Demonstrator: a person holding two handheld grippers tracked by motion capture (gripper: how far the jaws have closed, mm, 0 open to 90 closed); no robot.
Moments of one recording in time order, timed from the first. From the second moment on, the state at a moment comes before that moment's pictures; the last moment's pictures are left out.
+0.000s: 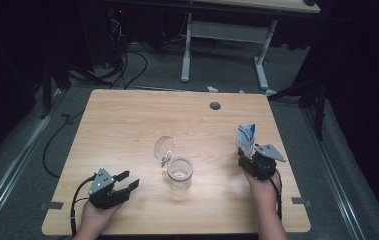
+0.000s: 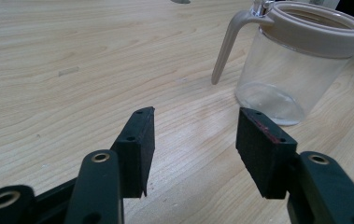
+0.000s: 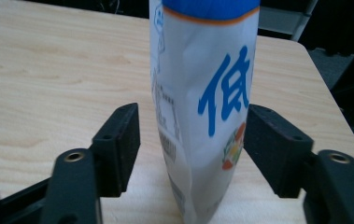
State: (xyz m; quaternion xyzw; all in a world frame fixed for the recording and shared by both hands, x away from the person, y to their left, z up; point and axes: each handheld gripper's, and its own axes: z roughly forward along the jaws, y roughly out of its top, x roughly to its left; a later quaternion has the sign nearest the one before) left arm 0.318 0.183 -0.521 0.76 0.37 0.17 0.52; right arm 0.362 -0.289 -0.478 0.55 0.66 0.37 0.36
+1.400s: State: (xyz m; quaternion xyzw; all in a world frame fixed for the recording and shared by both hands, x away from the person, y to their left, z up) left arm 0.313 0.187 -0.523 0.75 0.37 0.18 0.52; right arm 0.361 -0.300 -0.463 0.51 0.68 0.38 0.35
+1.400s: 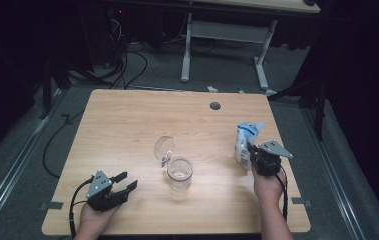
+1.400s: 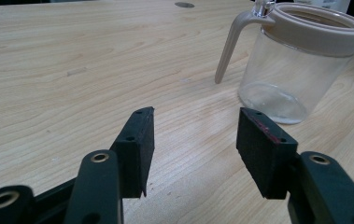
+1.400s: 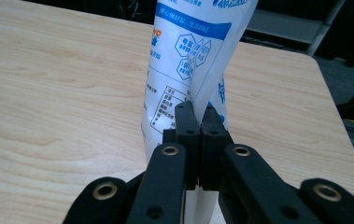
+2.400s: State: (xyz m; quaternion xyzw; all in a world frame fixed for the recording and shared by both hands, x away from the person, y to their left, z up) left arm 0.315 0.187 -0.524 0.74 0.37 0.16 0.53; right arm 0.321 -0.285 -0.424 0.47 0.78 0.34 0.23
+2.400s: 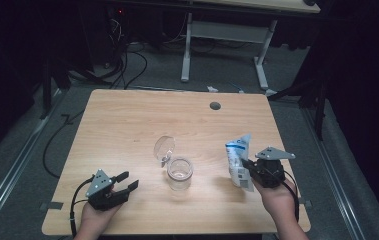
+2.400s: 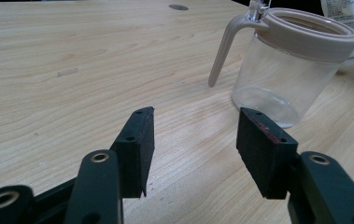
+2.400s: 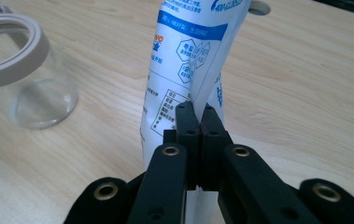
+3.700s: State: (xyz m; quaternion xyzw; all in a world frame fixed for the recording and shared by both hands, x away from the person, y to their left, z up) left arm 0.307 0.176 -0.522 0.76 0.34 0.16 0.53; right arm 0.333 -0.258 -0.399 0.43 0.87 0.20 0.13
